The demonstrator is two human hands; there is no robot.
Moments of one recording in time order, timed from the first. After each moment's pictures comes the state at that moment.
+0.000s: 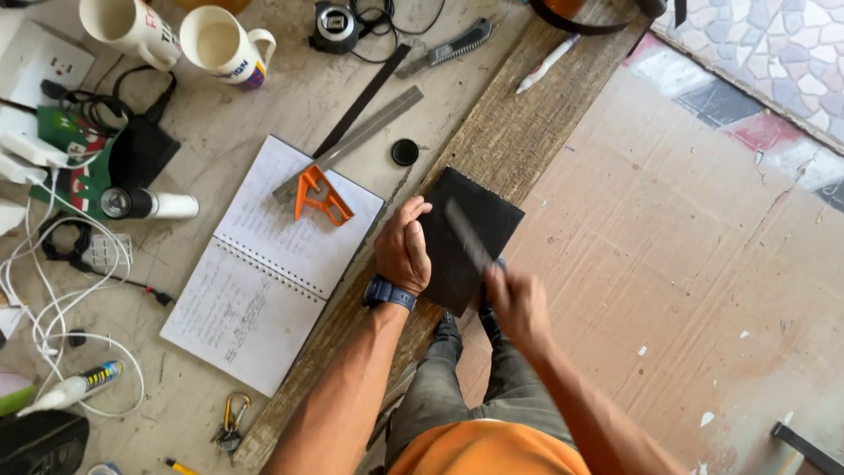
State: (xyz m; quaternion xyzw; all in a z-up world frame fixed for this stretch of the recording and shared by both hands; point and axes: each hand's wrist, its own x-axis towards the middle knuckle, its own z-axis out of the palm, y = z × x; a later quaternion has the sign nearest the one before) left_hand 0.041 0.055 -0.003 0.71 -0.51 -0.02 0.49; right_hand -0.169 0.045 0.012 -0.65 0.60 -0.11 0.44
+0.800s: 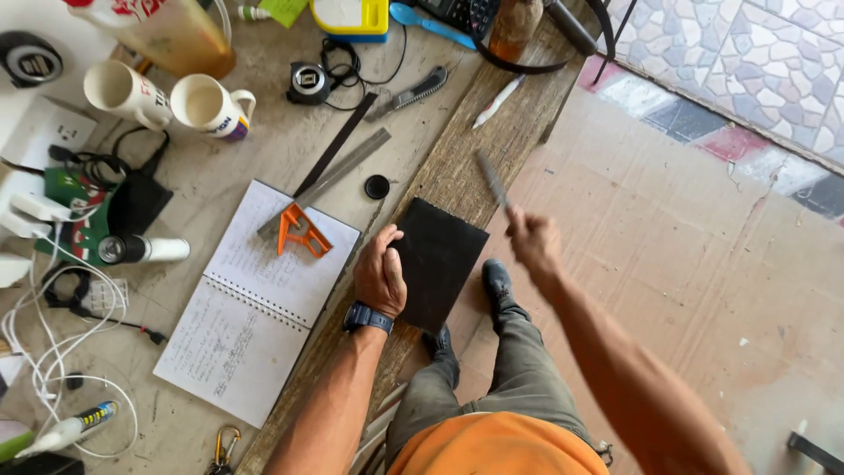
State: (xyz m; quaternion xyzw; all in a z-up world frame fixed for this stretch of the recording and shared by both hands) left_hand 0.038 0.053 -0.015 0.70 -0.53 0.00 0.47; right_hand -0.185 -0.085 0.007 -0.58 0.63 -0.20 0.47
